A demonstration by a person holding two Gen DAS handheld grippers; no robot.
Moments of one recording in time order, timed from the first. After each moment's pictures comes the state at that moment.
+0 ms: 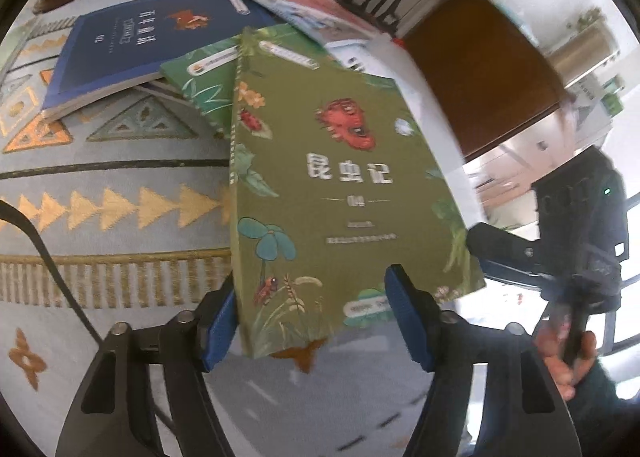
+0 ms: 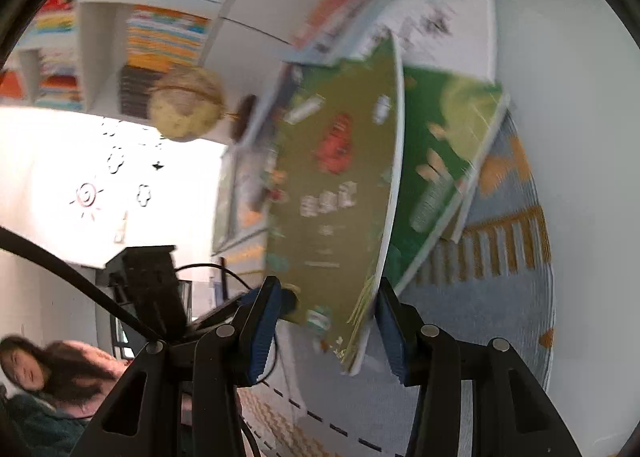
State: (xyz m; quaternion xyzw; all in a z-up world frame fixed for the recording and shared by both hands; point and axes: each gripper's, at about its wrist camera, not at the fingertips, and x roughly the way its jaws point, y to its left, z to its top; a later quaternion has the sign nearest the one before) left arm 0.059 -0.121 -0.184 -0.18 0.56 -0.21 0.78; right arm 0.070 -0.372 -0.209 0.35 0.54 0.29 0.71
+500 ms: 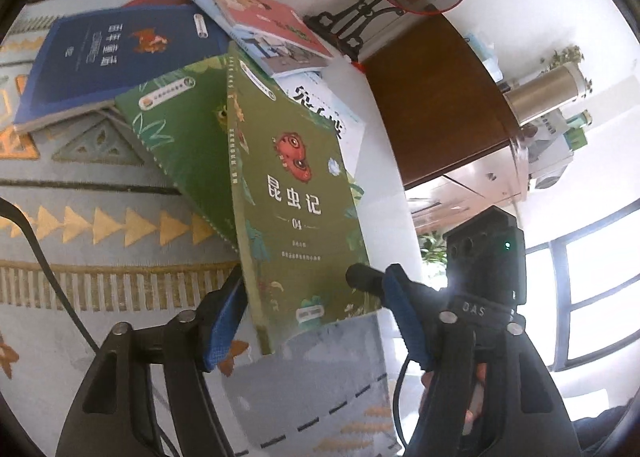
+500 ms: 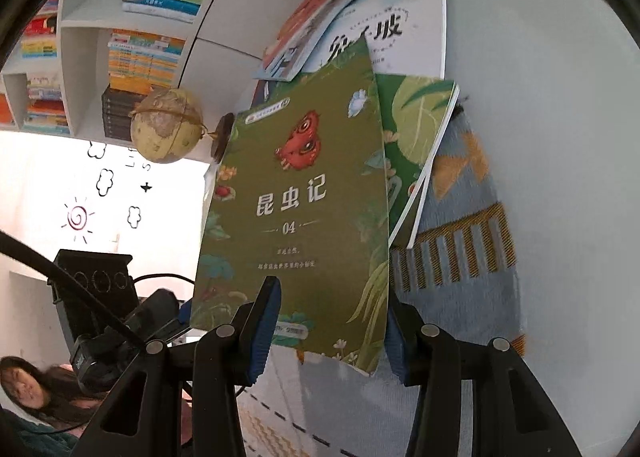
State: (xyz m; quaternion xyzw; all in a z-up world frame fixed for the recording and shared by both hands) left arm 0.075 -0.134 -0.150 -0.24 0.54 -0.25 0.77; right arm 0.068 -0.386 -0.238 0.38 0.54 0.25 0.70
